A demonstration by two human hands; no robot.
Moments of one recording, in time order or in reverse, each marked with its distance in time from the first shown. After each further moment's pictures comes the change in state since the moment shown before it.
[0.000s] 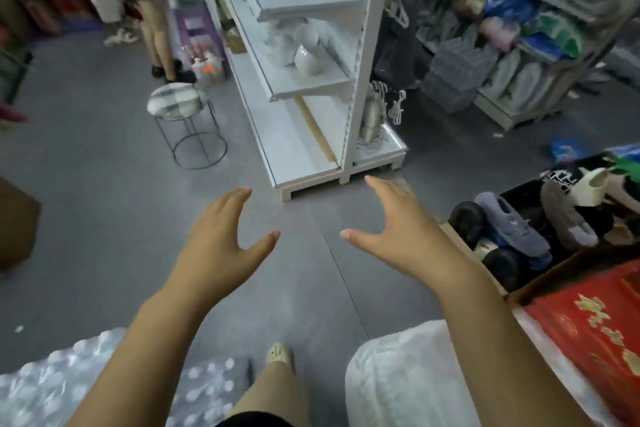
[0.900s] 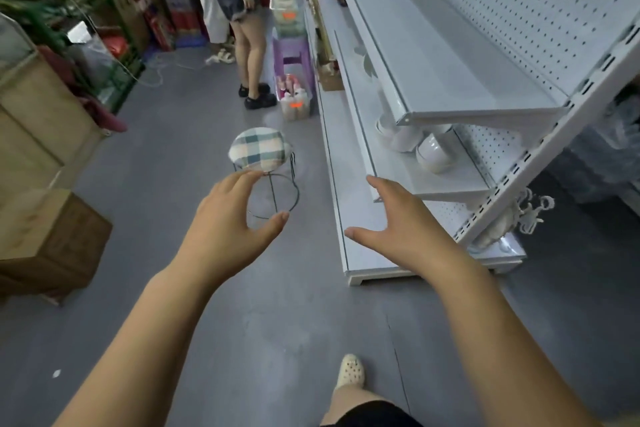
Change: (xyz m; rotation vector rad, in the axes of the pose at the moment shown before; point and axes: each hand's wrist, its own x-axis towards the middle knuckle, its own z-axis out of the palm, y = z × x) left_hand 0.402 -0.191 -0.133 0.082 0.212 -0.134; right_hand 0.496 -0.171 0.048 0.022 -0.157 -0.222
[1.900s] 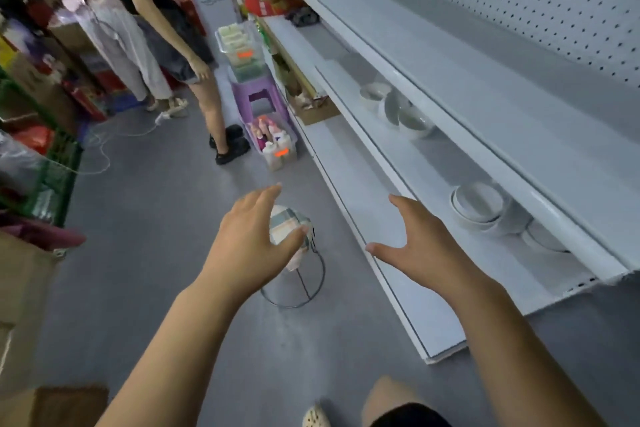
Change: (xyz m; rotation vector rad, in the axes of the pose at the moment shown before) left_hand 0.463 -0.183 -0.025 0.033 -0.218 0.237; right_hand 0.417 -0.077 0.039 0.127 0.185 0.312
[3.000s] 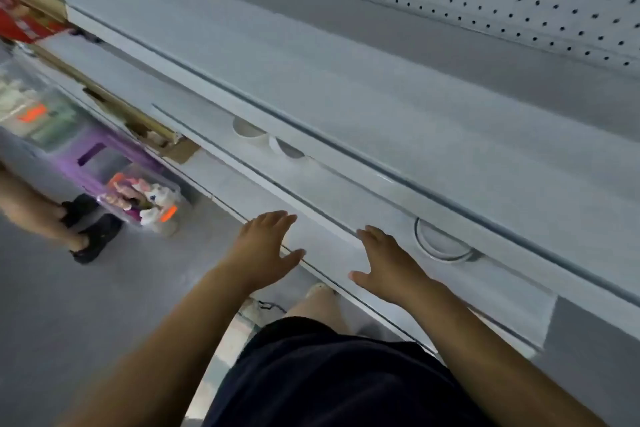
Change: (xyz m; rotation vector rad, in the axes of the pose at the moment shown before) left_hand 0.384 -0.005 0.199 0.261 -0.539 0.632; right_hand 0.242 0.116 0.015 -0.059 -0.034 0.473
